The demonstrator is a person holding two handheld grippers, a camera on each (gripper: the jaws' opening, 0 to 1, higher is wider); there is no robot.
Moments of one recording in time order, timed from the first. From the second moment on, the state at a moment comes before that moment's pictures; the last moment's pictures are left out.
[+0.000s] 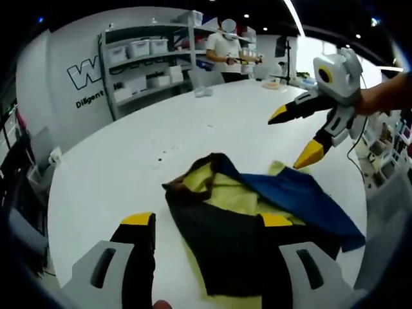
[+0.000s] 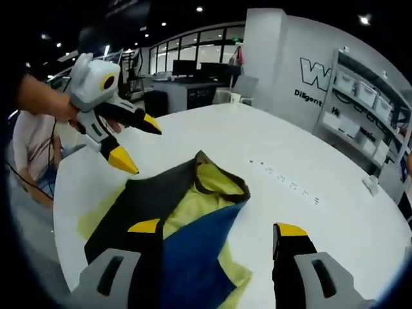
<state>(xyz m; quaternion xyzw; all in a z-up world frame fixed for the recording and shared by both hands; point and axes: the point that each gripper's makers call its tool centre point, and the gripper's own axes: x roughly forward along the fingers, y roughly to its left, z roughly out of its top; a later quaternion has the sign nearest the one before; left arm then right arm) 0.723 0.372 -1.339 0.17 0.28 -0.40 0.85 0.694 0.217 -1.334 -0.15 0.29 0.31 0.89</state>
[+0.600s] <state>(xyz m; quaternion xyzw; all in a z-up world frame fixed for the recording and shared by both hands) 0.681 0.365 -1.331 0.21 0.26 -0.43 0.84 0.634 0.227 -1.341 -0.13 0.31 0.32 0.89</state>
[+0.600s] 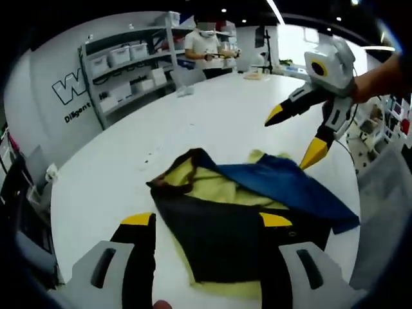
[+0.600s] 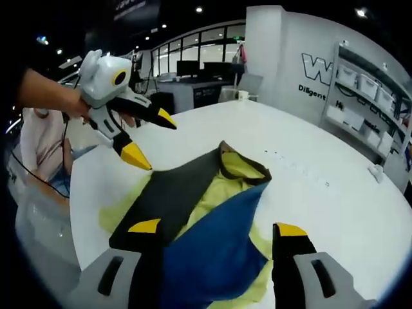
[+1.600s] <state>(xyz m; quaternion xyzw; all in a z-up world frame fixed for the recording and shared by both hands) 0.607 0.376 -1.335 0.20 0.26 -0.43 0.84 0.512 0.231 -1.370 -0.10 0.33 0.34 0.88</state>
